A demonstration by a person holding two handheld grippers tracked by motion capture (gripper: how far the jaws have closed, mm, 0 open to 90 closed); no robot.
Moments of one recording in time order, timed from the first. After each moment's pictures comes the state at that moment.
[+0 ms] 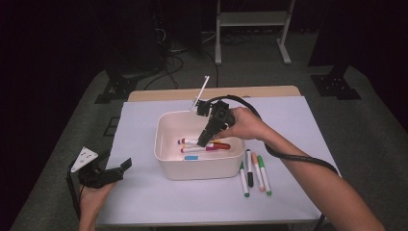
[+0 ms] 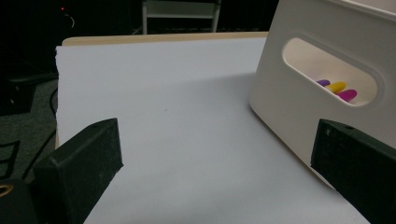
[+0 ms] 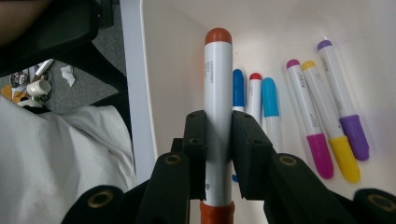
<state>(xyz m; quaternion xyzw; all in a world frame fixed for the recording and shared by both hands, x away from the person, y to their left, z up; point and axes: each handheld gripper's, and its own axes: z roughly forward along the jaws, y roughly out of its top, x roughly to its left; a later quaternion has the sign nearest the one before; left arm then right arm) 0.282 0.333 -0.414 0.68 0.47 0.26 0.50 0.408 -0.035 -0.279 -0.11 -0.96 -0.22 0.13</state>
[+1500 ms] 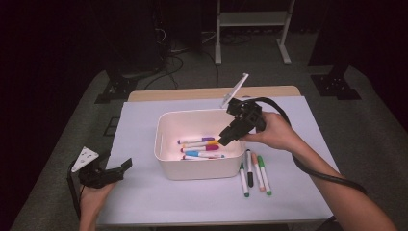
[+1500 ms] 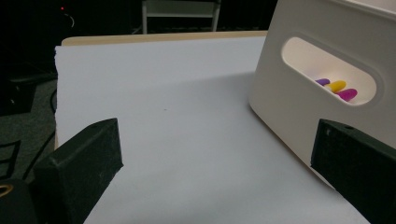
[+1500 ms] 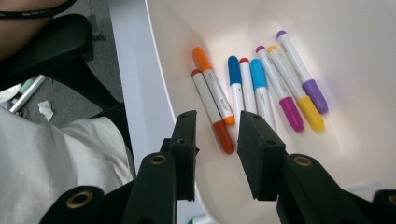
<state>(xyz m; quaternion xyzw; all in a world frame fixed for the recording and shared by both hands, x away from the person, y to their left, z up) 0.282 0.331 -0.413 0.68 0.47 0.26 0.50 0.376 -0.111 -0.257 -0.16 -0.94 -0.29 0.07</state>
